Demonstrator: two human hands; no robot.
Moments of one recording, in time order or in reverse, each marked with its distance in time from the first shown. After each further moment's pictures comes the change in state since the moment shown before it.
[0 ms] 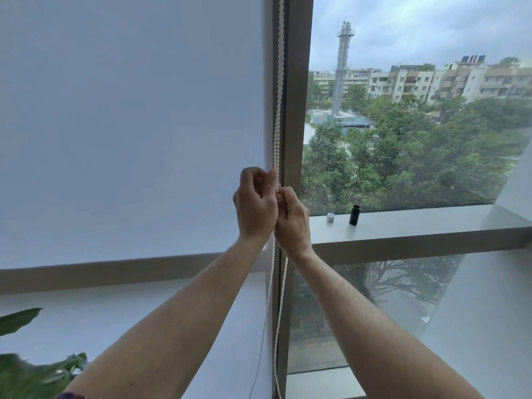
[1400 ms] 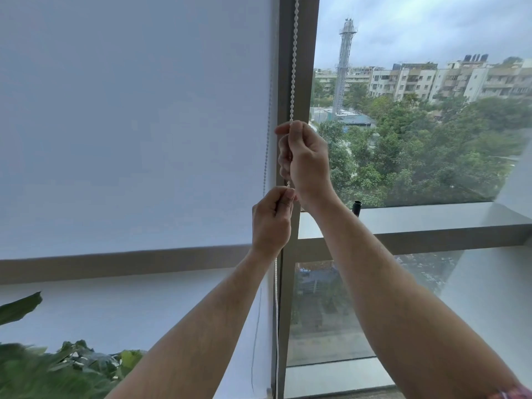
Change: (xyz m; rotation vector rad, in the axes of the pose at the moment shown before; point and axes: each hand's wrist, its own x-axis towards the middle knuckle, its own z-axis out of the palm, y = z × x) left_hand -0.039 0.001 -0.005 -0.268 -0.287 -0.187; right_hand 0.053 -0.090 -0.024 0.506 -0.119 0.035
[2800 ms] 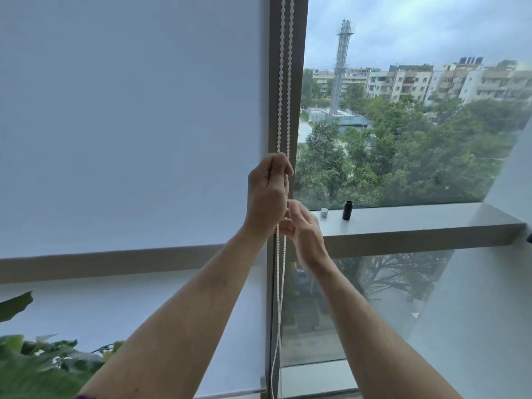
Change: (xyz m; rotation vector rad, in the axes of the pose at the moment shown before) left_hand 0.017 0.053 0.012 -0.187 -0.021 0.091; right_hand -0.085 0.069 -0.052 -0.017 -0.073 0.285
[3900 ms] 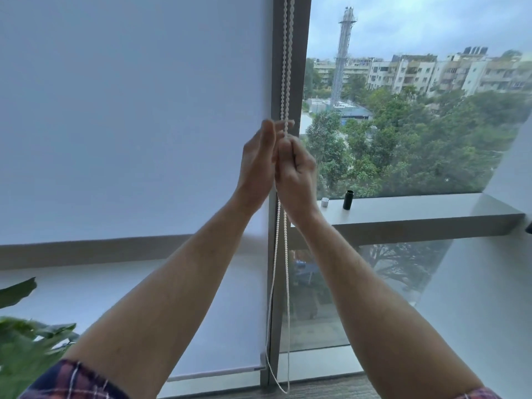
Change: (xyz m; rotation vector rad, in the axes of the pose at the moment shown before) left_hand 0.019 0.013 -0.014 -0.013 -0.115 0.020; right_hand 0.038 -0.055 0.042 -0.177 0.193 -0.420
